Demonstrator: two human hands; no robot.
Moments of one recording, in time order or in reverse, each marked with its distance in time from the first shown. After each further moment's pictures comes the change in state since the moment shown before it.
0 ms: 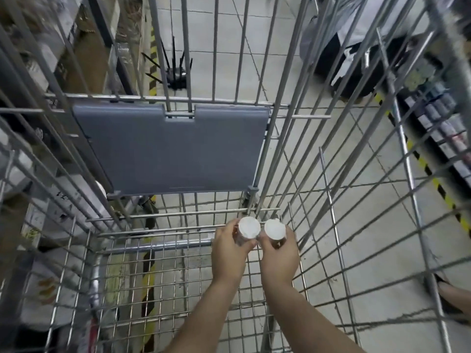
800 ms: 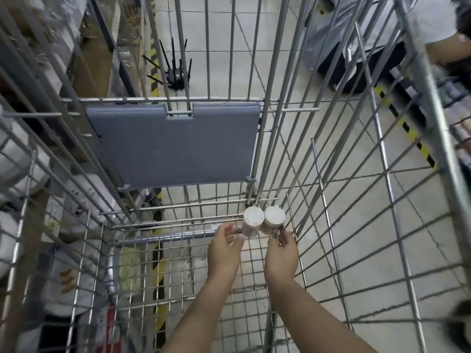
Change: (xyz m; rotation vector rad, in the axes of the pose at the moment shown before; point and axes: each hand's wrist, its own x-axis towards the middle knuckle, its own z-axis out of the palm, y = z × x) left_hand -0.030 0.008 -0.022 -0.038 -0.016 -0.139; right_hand -0.018 0.000 -0.016 0.009 -0.022 0.187
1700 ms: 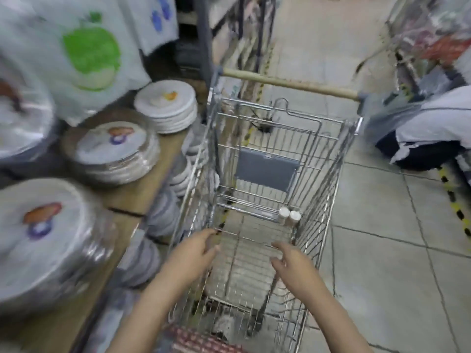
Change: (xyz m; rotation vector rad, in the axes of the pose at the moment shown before) left_hand -0.433 0.133 -0.202 0.637 0.186 0.198; right_hand -0.290 -0.155 -0.277 -0.967 -0.820 -0.938
